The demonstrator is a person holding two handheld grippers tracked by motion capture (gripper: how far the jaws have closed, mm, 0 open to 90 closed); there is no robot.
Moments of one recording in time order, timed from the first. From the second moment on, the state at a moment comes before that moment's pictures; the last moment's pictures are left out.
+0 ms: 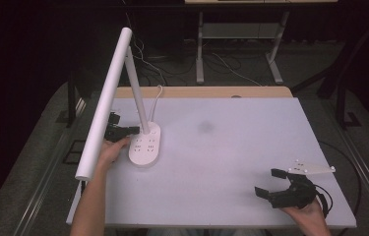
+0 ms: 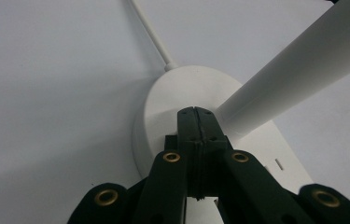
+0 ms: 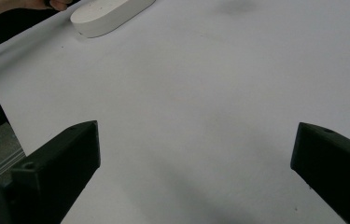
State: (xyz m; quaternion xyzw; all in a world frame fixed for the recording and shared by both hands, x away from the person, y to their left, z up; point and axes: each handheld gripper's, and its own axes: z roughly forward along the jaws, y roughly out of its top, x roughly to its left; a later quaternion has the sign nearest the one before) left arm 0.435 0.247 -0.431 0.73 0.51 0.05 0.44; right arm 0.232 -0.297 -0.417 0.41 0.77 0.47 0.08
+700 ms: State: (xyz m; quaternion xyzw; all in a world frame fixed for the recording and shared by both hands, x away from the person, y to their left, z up) left arm 0.438 0.243 -0.432 0.73 0.52 0.03 0.45; right arm 0.229 -0.299 -0.416 0.41 0.78 0.47 0.08
